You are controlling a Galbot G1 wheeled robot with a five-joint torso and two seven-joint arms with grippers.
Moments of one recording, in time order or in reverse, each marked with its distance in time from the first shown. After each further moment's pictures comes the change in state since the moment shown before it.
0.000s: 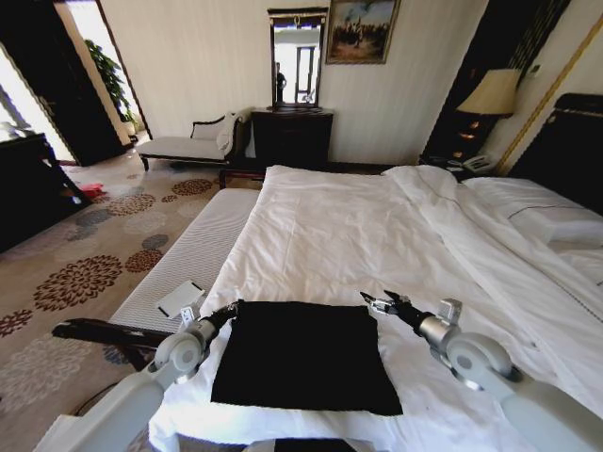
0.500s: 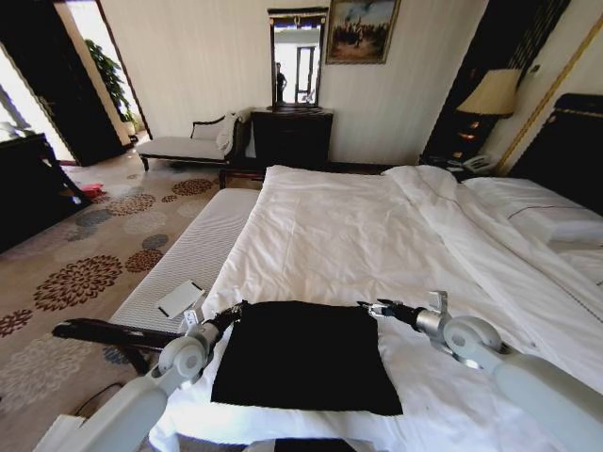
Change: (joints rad) left arm 0.027 -0.019 0.009 -0.018 0.048 -0.006 0.016; right arm 0.182 -0.034 -0.181 -0.148 0.021 -0.071 -0.100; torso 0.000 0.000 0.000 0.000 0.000
